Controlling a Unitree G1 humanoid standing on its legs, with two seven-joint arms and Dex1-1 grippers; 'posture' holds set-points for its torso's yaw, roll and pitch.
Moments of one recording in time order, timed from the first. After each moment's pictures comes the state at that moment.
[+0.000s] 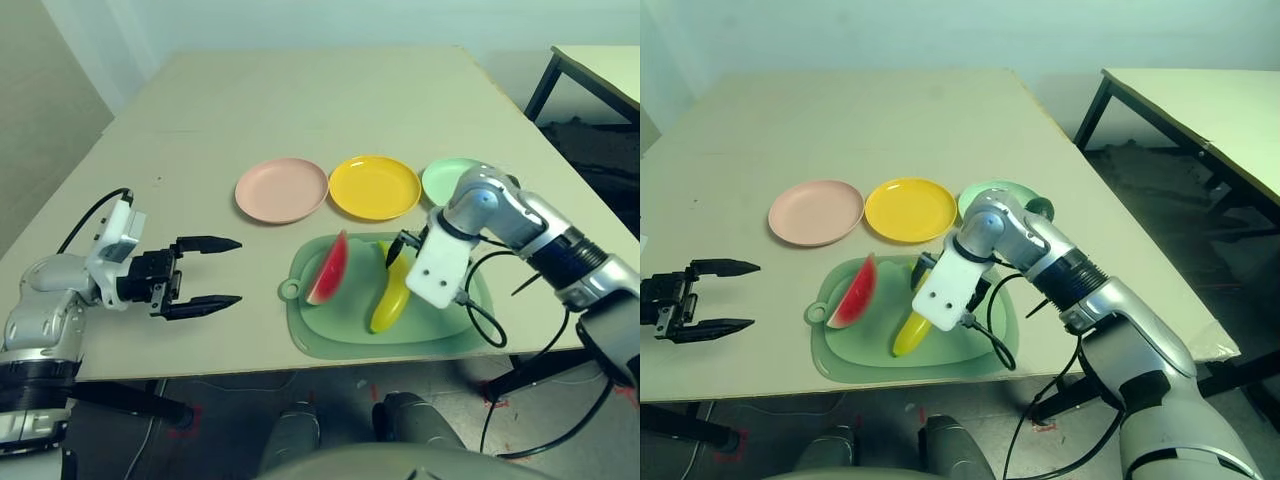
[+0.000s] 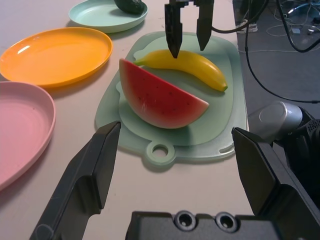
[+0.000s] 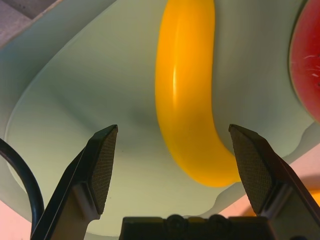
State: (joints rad) left arm -0.14 0.87 0.22 0.17 -0.56 0.04 -1.57; right arm -0.92 -0.62 0.72 0.28 -0.24 -0.49 1.61
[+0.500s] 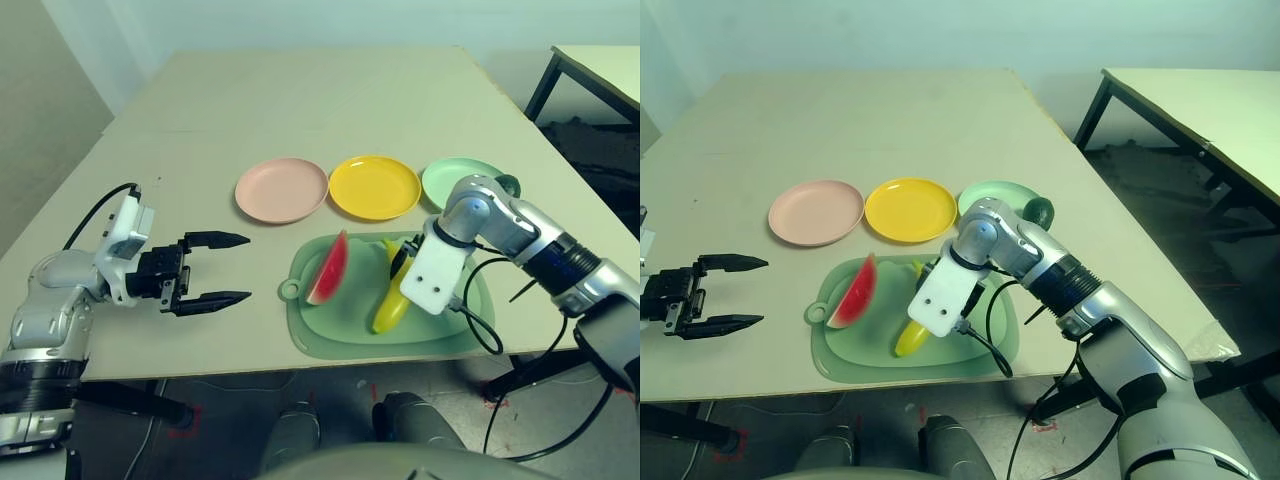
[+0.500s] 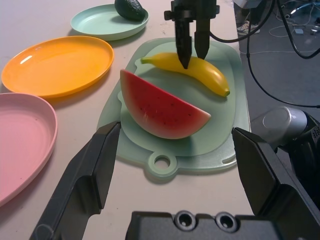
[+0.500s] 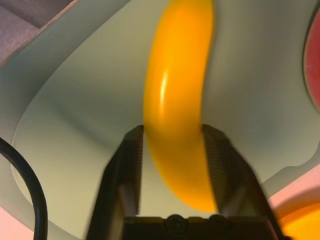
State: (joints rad) left arm -0.14 0.86 0.22 0.12 -0.56 0.07 -1.53; right arm -0.90 -0.63 0.74 0.25 -0.24 -0.44 1.61
